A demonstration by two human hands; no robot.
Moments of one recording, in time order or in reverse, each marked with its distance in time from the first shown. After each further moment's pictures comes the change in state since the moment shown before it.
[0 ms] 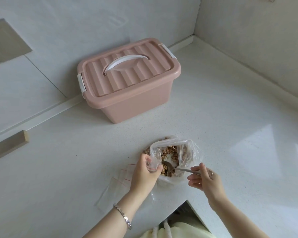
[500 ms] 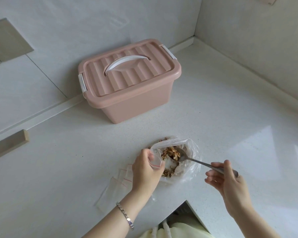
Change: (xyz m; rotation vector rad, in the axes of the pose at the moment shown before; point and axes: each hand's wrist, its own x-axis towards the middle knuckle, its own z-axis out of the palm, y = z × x) left_hand -0.003 0.012 0.003 -0.001 0.227 0.207; right_hand -0.024 -0.029 -0.026 0.261 0.047 -0.123
